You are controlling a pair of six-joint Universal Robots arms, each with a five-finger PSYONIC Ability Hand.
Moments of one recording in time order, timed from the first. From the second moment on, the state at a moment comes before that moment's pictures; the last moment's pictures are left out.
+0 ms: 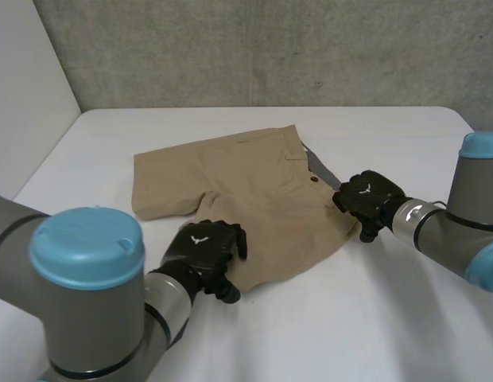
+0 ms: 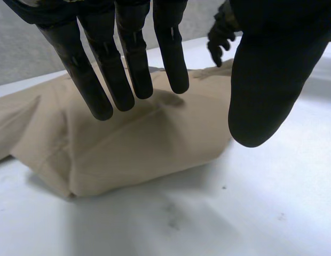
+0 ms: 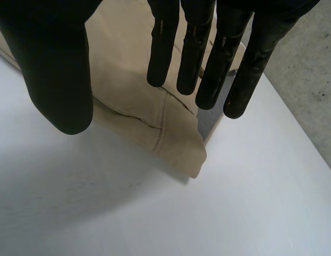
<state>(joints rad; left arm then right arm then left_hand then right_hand) 3.96 -1.91 -1.67 3.17 -1.66 3.04 1.80 -0.92 1.35 0.05 1.16 2.34 0.65 0.65 0.65 0.65 0.48 0.57 0.66 0.66 0.66 0.46</state>
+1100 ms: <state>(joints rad) 4.17 -1.85 -1.52 3.10 -1.71 3.72 1.85 -1.09 1.21 0.47 1.17 2.60 1.13 1.19 1.18 1.20 0.97 0.95 1.18 1.18 1.19 0.97</state>
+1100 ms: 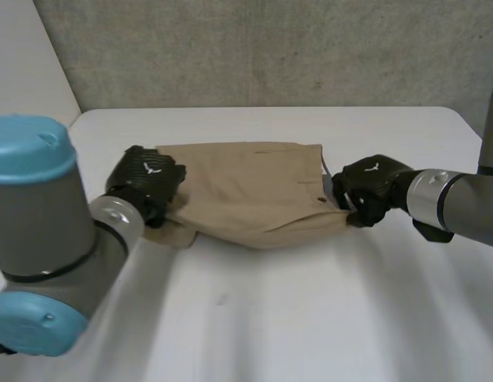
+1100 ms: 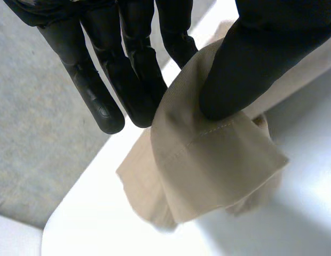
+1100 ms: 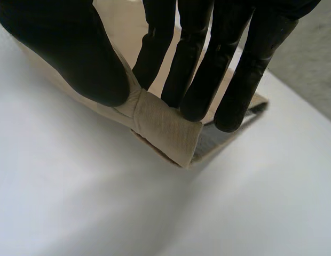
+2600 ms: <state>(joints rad) 4.30 -2.05 -1.65 3.33 -1.68 3.36 1.95 -1.08 1.61 -0.11 1.28 2.67 1.14 1.15 1.15 1.15 0.96 0.98 1.18 1.18 1.19 0.97</state>
